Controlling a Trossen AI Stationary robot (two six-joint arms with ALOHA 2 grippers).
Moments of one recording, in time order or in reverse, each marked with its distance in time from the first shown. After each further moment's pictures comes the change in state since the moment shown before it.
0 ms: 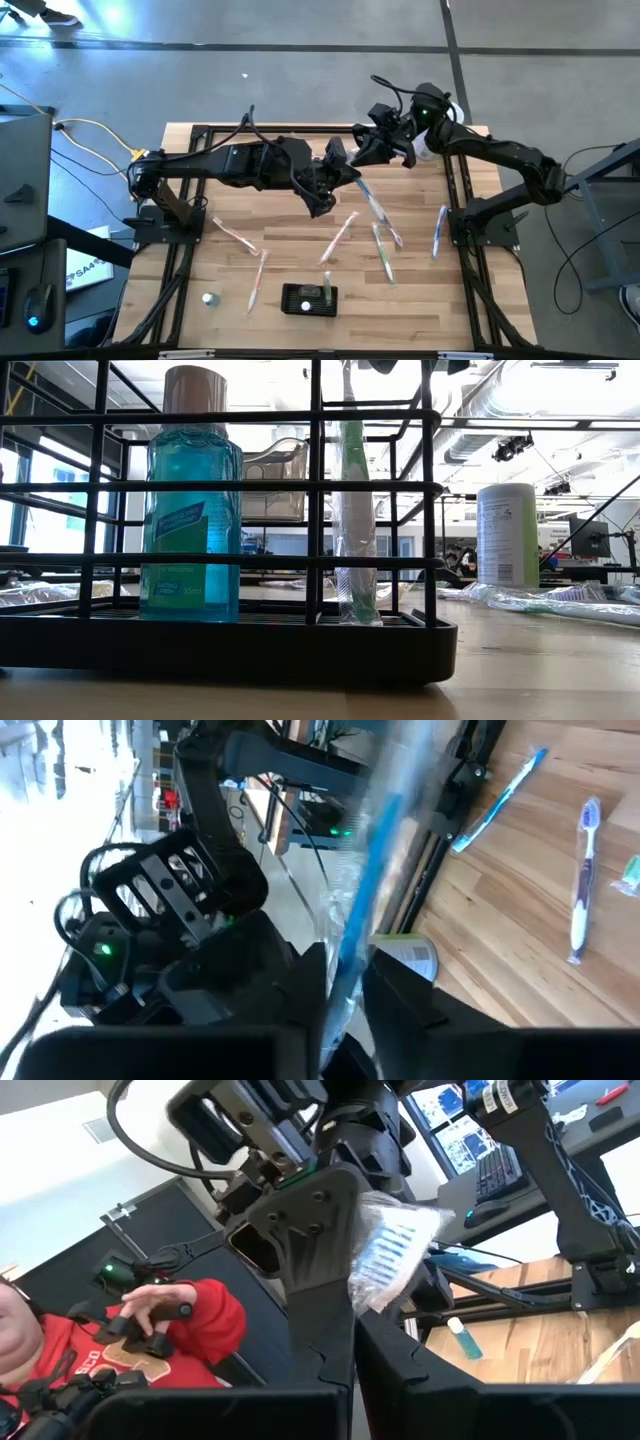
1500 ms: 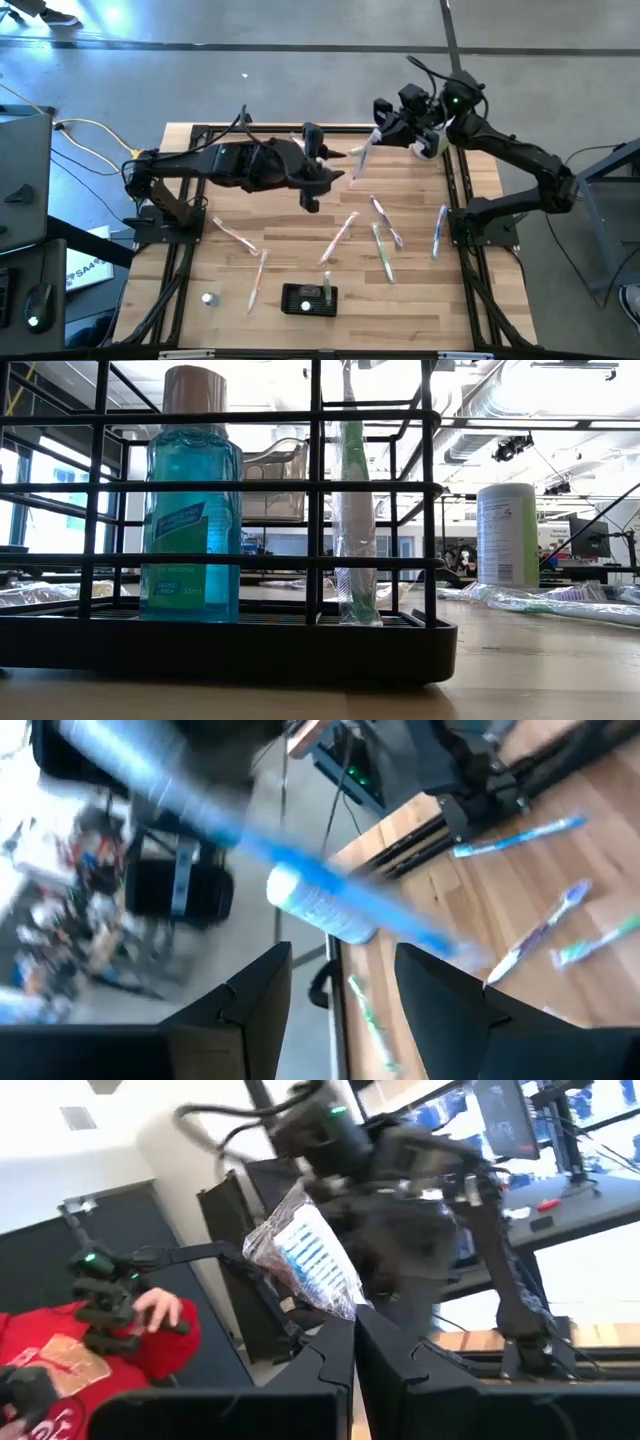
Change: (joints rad) left arm -0.010 -0.043 0.000 -0.099 -0.205 -0.640; right arm -0.123 -0.113 0.002 -0.001 0.006 -0.113
